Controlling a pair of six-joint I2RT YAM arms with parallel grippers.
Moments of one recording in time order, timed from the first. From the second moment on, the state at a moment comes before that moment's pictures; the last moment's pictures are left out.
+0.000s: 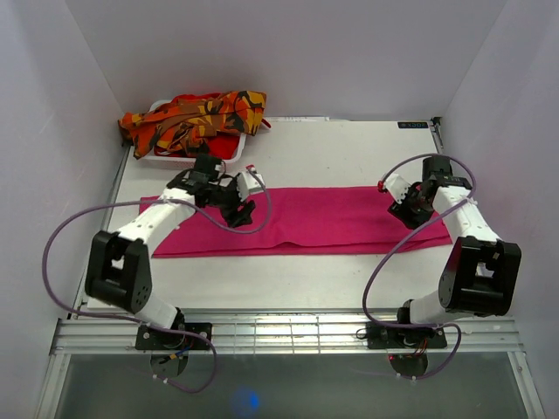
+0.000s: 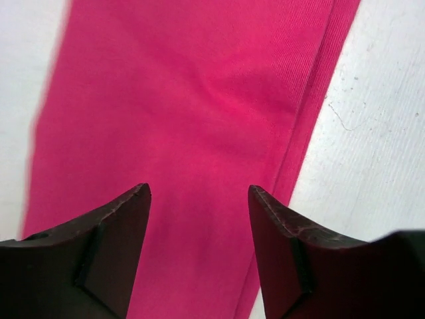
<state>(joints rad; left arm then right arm) -0.31 1.48 1.08 -0.52 0.63 0.76 -0.09 1.46 1.05 -0.80 -0.18 -1.10</state>
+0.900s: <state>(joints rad) -0.50 1.69 0.99 -0.47 0.35 0.52 -0.16 1.50 0.86 -0.54 -0.12 -1.37</state>
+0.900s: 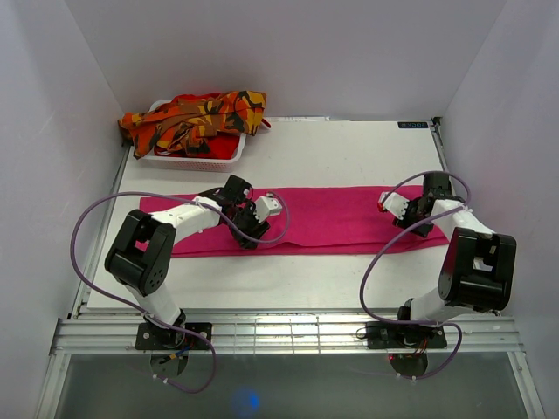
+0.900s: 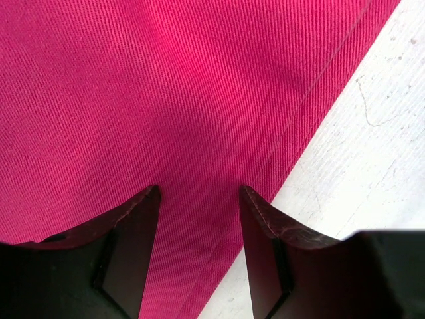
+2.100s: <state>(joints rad) -0.44 1.68 0.95 -0.39 0.43 0.34 -0.16 1.49 0.84 -0.56 -0.20 -1.42</state>
